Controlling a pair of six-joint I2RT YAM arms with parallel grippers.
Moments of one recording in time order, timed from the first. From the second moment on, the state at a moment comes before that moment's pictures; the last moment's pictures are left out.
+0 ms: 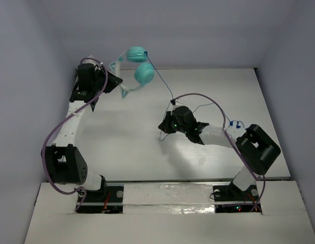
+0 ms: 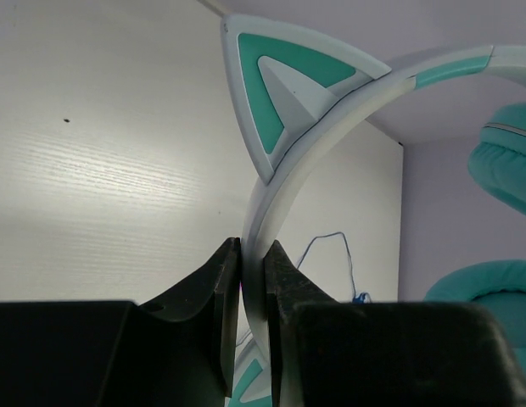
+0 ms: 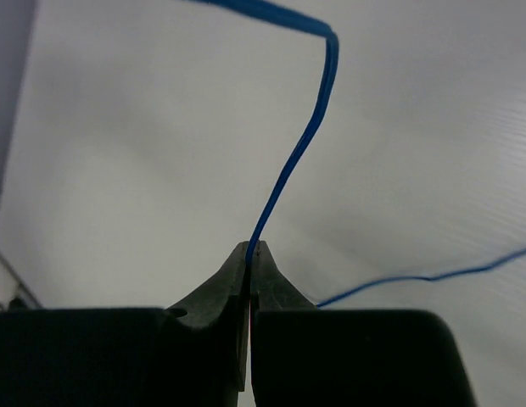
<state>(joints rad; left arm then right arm) -0.04 1.44 1.30 -0.27 0.30 -0.79 0.77 1.66 0.88 0.32 -0.06 0.65</state>
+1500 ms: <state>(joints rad) -0.10 1.46 1.15 -0.16 -0.02 -0.82 1.33 1.68 1.30 -0.39 0.44 0.51</state>
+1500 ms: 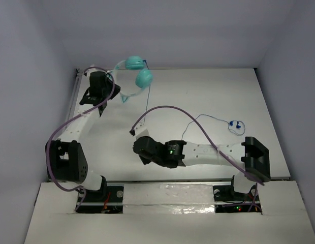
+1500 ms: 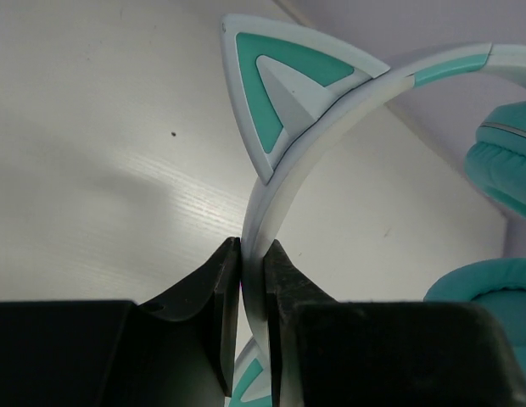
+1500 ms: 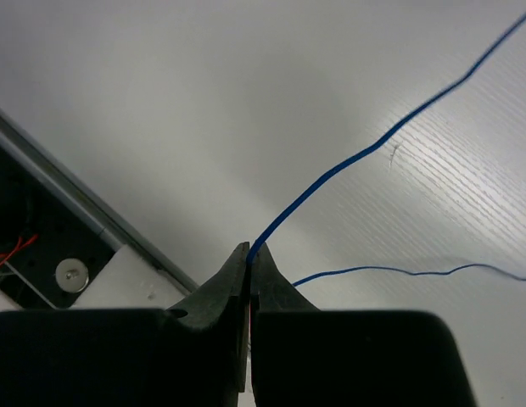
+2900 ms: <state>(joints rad) -0.56 1.41 0.98 -0.34 -0.03 -0.37 0.85 1.35 1.33 -0.56 0.25 0.30</state>
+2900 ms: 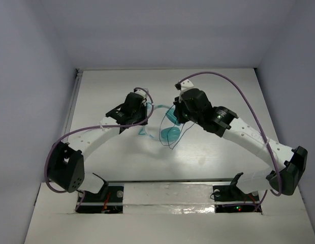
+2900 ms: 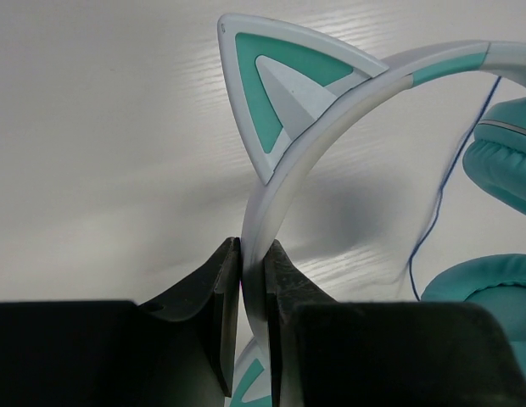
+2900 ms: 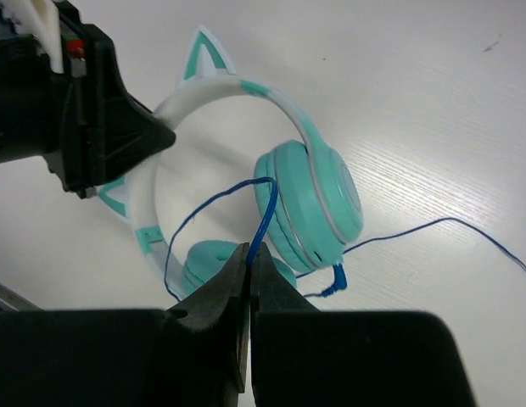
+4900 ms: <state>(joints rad) -0.53 1.21 1.32 -0.61 0.13 -0.22 0.65 1.08 0.68 0.09 0.12 0.46</state>
